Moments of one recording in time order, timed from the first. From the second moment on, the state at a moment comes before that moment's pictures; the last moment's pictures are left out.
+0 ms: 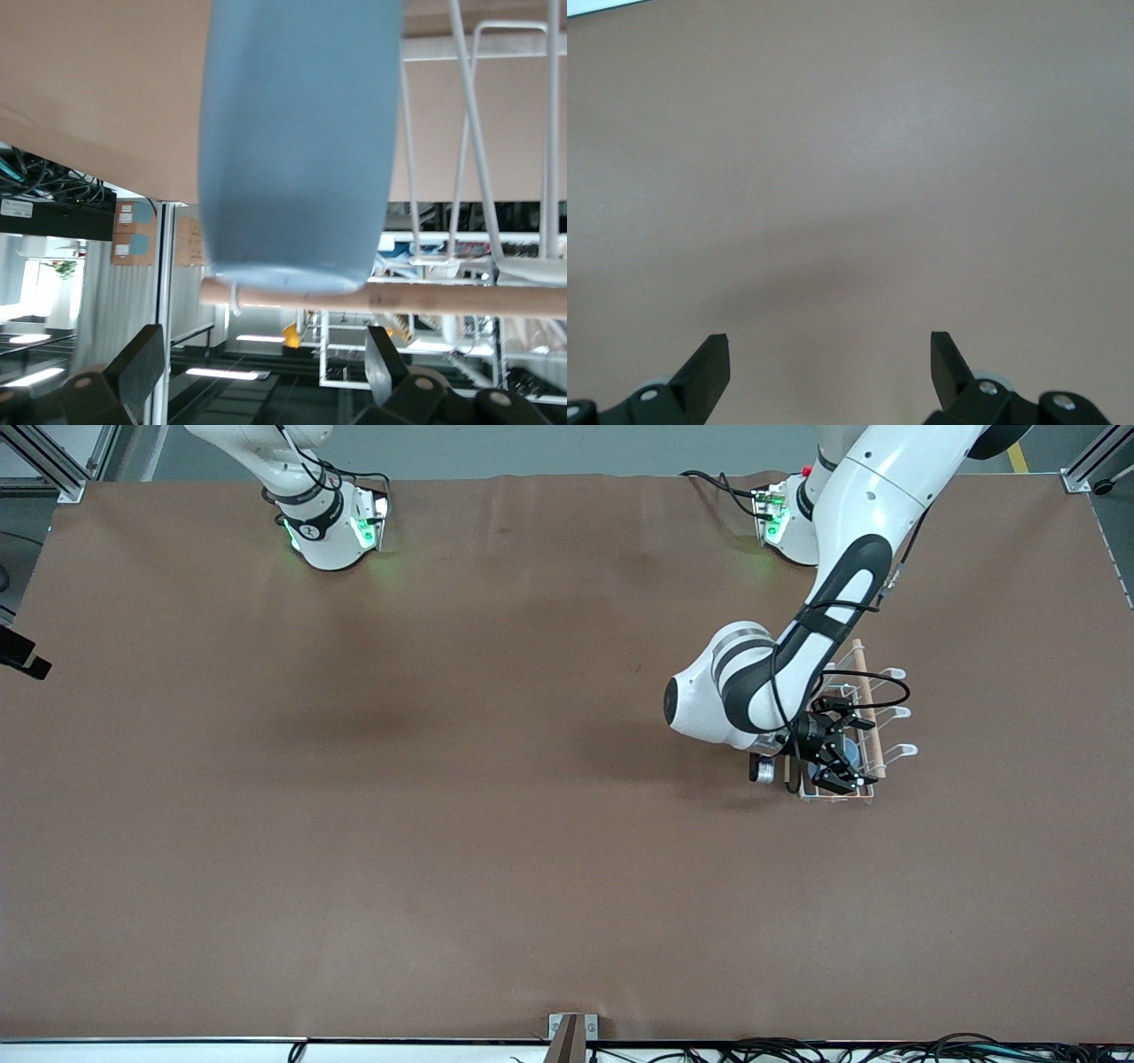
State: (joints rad) left arm -0.18 0.59 -0.43 -1.80 1.23 1.38 0.58; right arm -0.11 0.05 -0.06 -1.43 0.01 1.50 0.04
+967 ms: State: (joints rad) left arm -0.07 0.20 -0.28 -1.61 0.41 1.62 -0.08; right arm -0.04 0.05 -0.13 -1.43 0.01 1.48 0.04
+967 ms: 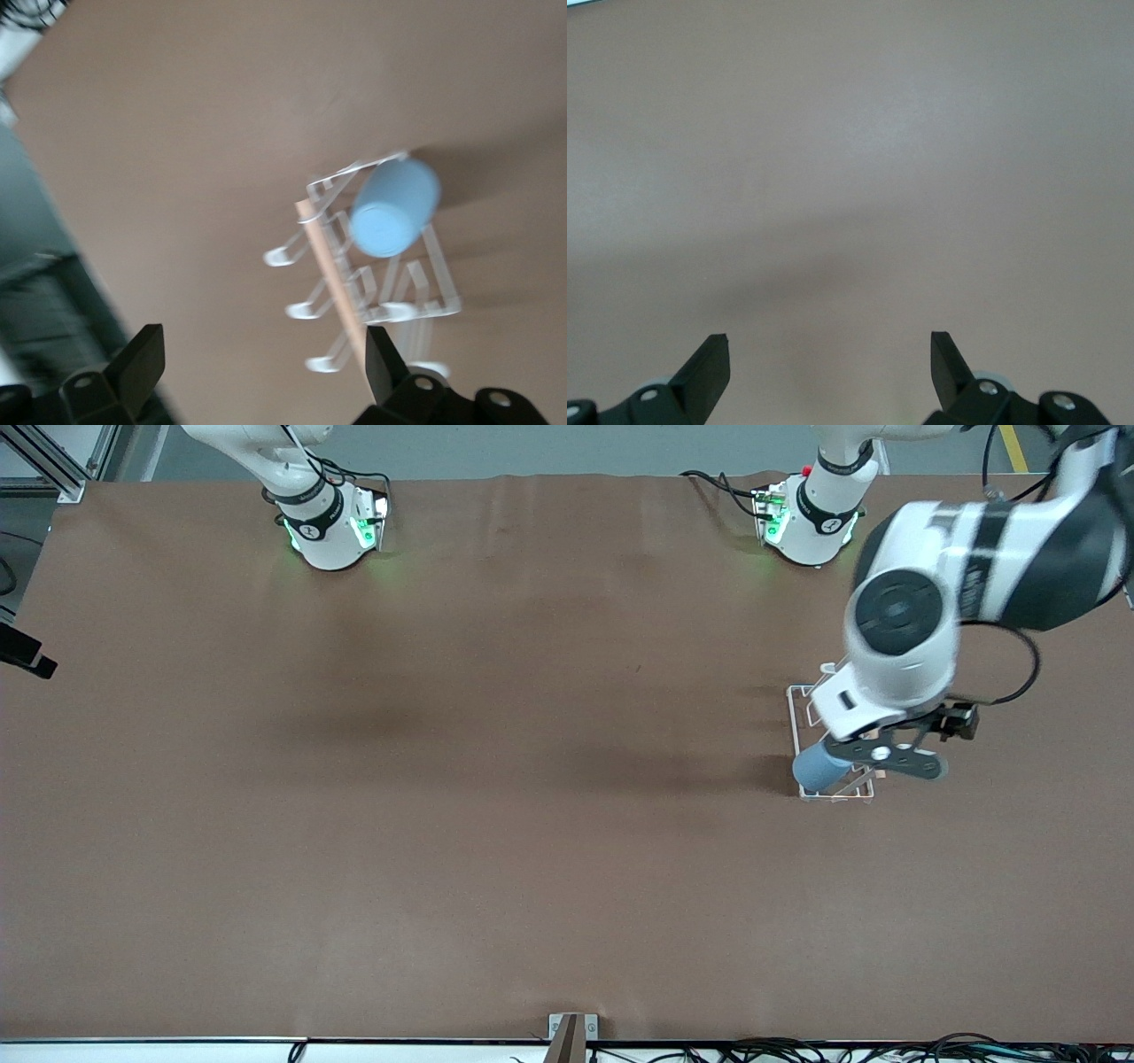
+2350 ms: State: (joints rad) left arm -0.08 -0.08 -0.07 -1.52 0.02 1.52 -0.18; right arm -0.04 0.05 -0.13 -1.43 0.01 1.47 0.04
